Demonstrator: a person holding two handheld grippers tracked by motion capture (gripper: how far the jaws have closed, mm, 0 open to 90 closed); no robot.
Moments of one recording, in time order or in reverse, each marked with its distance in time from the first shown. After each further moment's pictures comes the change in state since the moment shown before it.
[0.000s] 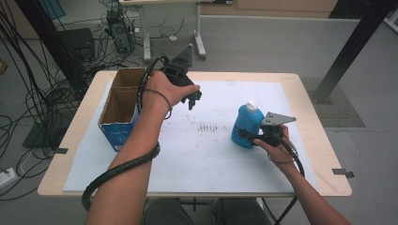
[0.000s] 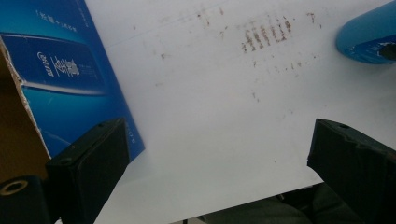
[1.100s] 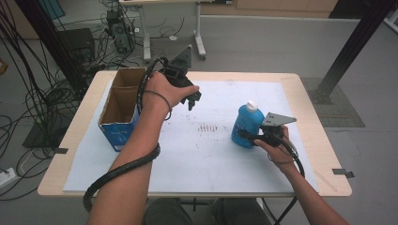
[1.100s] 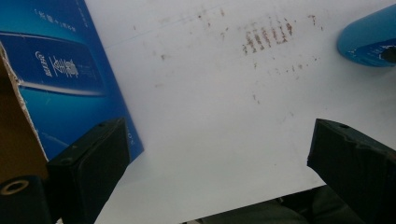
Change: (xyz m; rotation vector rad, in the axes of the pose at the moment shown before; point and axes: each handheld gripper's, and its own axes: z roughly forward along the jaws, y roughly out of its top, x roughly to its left) left arm 0.001 0.000 0.003 -0.010 -0.001 -0.010; right arm -0.001 -0.002 0.000 -0.015 0.008 -0.007
